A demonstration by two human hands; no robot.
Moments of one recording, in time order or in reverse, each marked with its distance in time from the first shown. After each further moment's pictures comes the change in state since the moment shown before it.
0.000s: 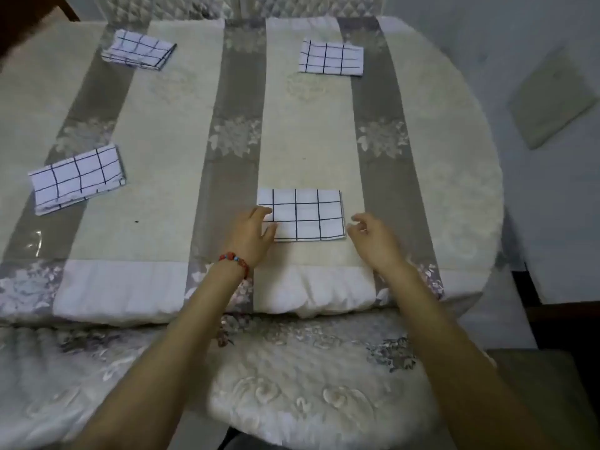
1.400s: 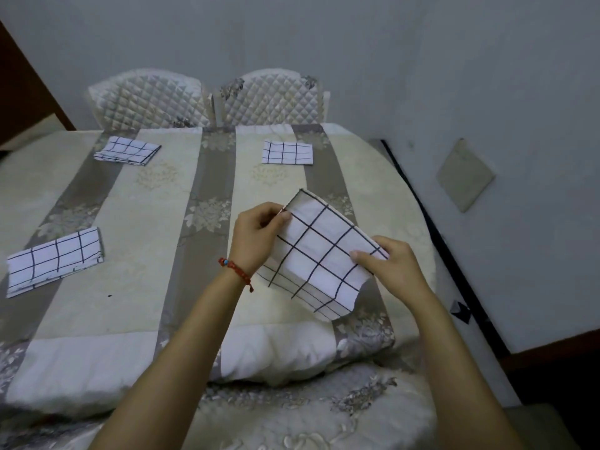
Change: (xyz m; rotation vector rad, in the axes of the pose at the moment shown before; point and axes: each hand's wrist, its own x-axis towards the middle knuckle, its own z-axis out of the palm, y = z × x) left_hand 0.002 0.151 -0.066 -0.679 0.238 0.312; right_hand -0.068 -0.033 -0.136 0.273 0.195 -0.278
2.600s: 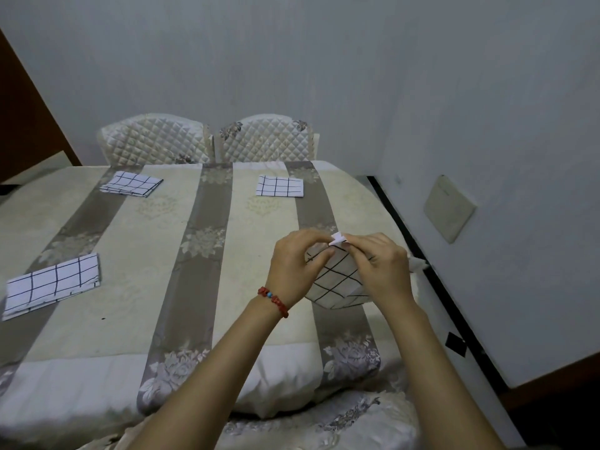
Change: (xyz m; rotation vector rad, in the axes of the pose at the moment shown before) left_hand -0.040 0.060 0.052 0.304 -0.031 0.412; right_hand -0.016 -0.043 -0.014 -0.367 0.394 -0.623
